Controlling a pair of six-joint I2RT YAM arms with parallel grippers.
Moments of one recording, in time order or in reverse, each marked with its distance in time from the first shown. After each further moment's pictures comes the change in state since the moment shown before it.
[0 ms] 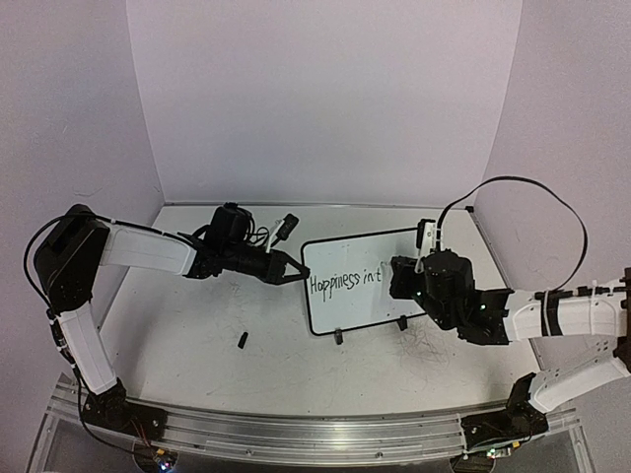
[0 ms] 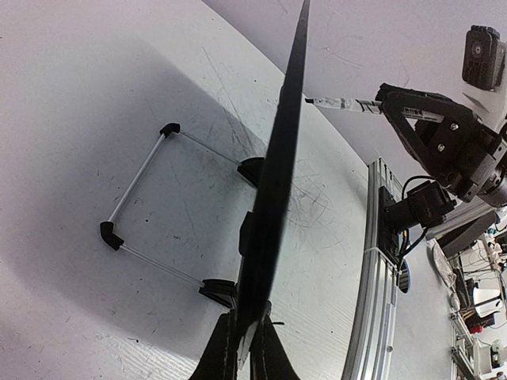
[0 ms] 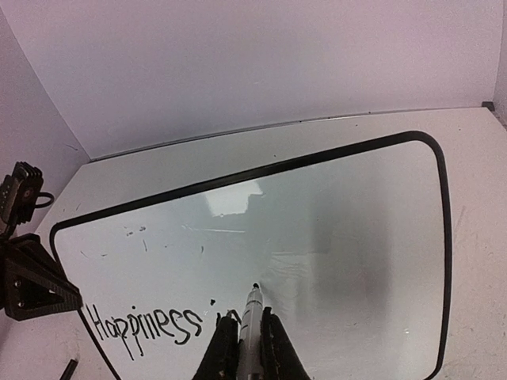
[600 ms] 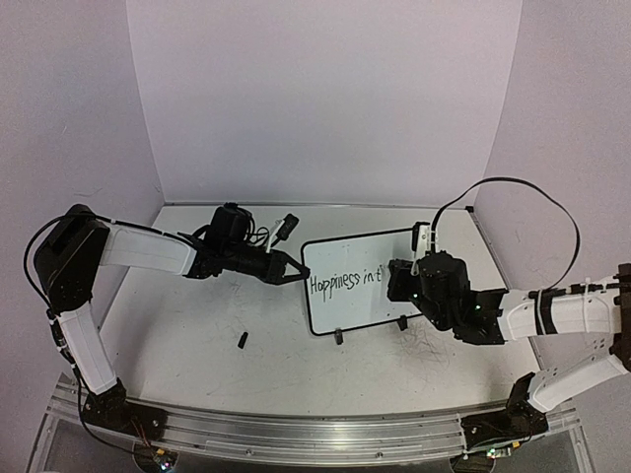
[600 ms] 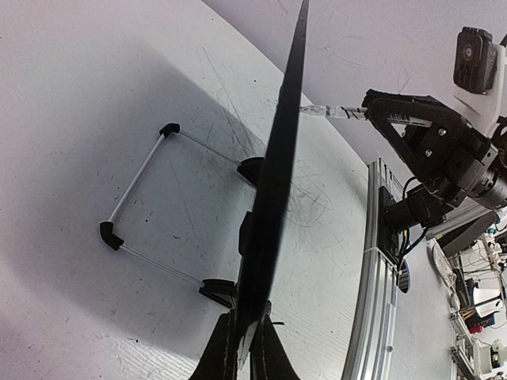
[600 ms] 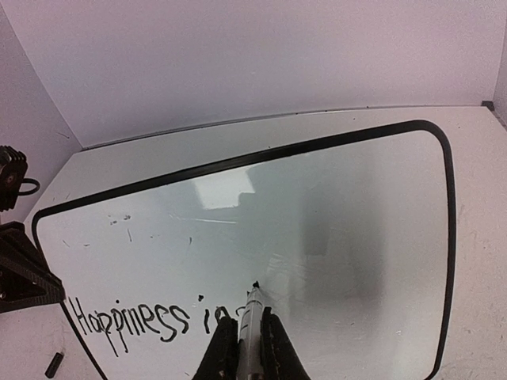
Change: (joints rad) left arm -0.001 0.000 0.000 0.000 0.000 0.000; right arm -0.011 0.039 0.000 0.010 -0.011 -0.020
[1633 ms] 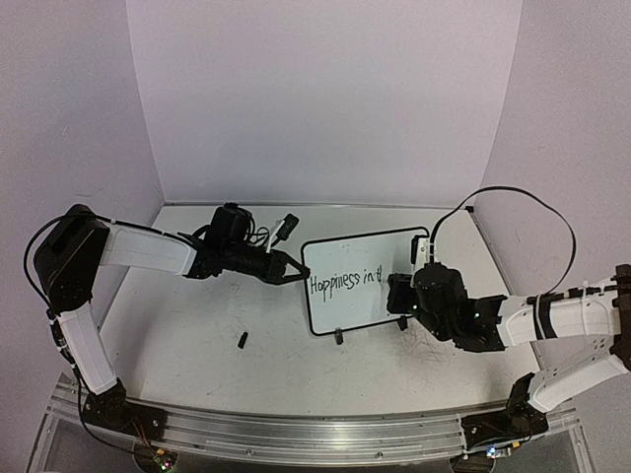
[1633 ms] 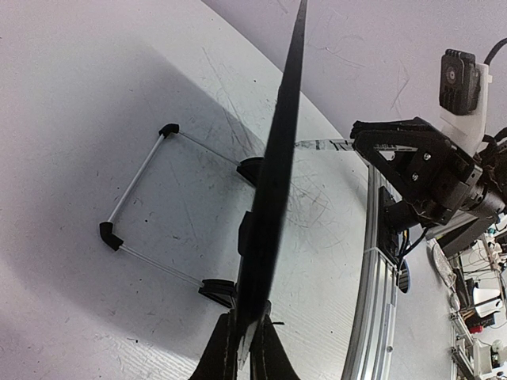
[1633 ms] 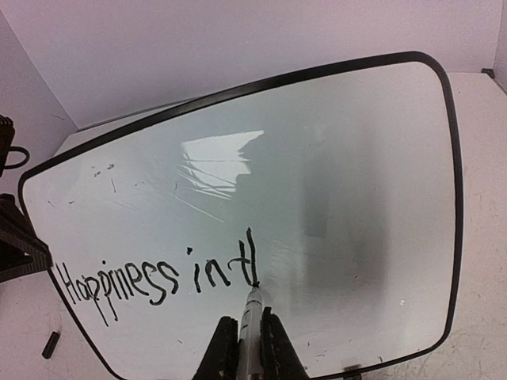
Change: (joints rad) left arm 0.000 0.000 0.000 0.000 0.000 0.000; right arm 0.031 0.000 -0.039 -0.049 0.002 0.089
